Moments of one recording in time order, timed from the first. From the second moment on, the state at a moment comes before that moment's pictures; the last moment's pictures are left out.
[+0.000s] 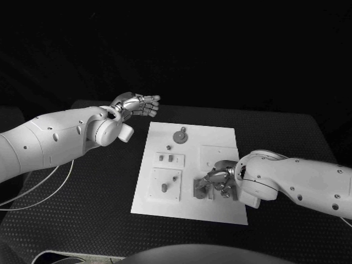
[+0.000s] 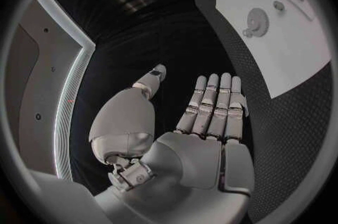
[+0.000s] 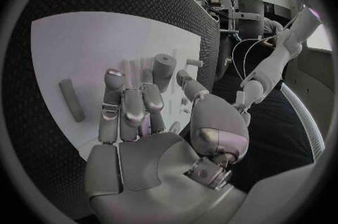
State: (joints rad) left arm 1.26 -0.73 -0.13 1.14 -0.24 -0.15 0.22; left_hand 0.86 -0.11 0.41 -0.11 0.10 0.75 0.20 0.27 0.47 0.93 0.21 0.07 0.12 0.69 0.21 0.45 0.36 0.03 0.65 0.10 0.07 0.91; right arm 1.19 -0.67 -0.24 1.53 -0.79 -0.01 -0.55; right_hand 0.67 -0.13 0.58 -0.19 0.05 1.00 0.09 0.23 0.74 1.27 -0.02 1.20 1.31 1.31 -0.13 1.46 0.94 0.23 1.20 -0.05 0.83 1.31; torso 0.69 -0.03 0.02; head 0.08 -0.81
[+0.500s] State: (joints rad) left arm 1.26 -0.73 -0.13 1.14 -0.24 -0.15 0.22; left_hand 0.86 -0.11 0.41 -0.11 0.10 0.75 0.20 0.27 0.47 0.93 0.21 0.07 0.12 0.69 0.21 0.45 0.36 0.03 0.65 0.10 0.07 0.91; right arm 1.19 -0.71 -0.25 1.55 -0.84 -0.01 -0.52; right_hand 0.69 -0.23 0.63 -0.12 0.05 1.00 0.09 0.22 0.75 1.27 -0.02 1.20 1.31 1.31 -0.13 1.46 0.93 0.23 1.21 -0.05 0.83 1.31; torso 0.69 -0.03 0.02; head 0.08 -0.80
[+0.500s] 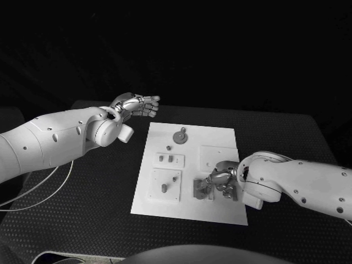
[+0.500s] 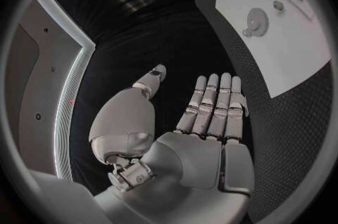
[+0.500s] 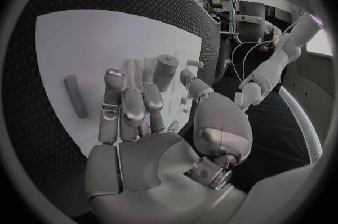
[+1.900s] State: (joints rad) left arm 1.26 -0.73 -0.13 1.14 -0.24 -0.15 0.22; left_hand 0.86 -0.10 0.41 -0.11 0.10 0.75 0.20 0.27 0.47 0.93 0.21 0.07 0.11 0.69 0.21 0.45 0.36 0.03 0.65 0.10 0.07 0.90; right arm 1.19 -0.70 -0.25 1.56 -0.95 0.02 -0.52; right_hand 0.76 -0.05 0.56 -0.21 0.05 1.04 0.06 0.24 0.78 1.29 -0.04 1.21 1.31 1.31 -0.14 1.47 0.97 0.23 1.21 -0.05 0.83 1.31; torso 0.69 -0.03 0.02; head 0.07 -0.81
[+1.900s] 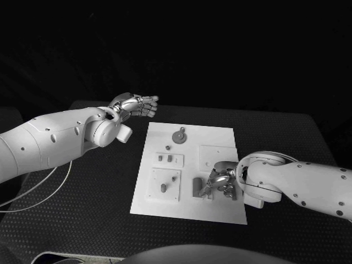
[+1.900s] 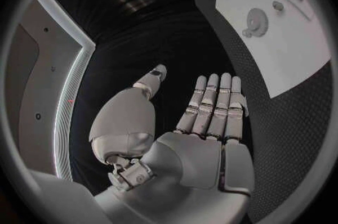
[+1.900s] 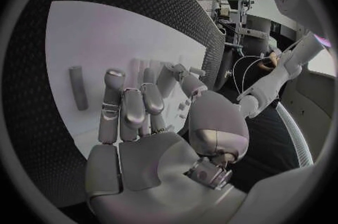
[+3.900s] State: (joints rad) left arm 1.26 -0.73 -0.13 1.13 -0.24 -0.15 0.22; left_hand 0.87 -0.10 0.41 -0.12 0.10 0.75 0.19 0.27 0.47 0.93 0.21 0.07 0.11 0.69 0.21 0.44 0.37 0.03 0.65 0.10 0.07 0.90; right arm 1.24 -0.81 -0.24 1.60 -0.97 0.00 -0.47; right_hand 0.81 -0.17 0.57 -0.21 0.05 1.03 0.08 0.22 0.80 1.33 -0.03 1.27 1.31 1.32 -0.14 1.48 0.97 0.23 1.22 -0.06 0.82 1.31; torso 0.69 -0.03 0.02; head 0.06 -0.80
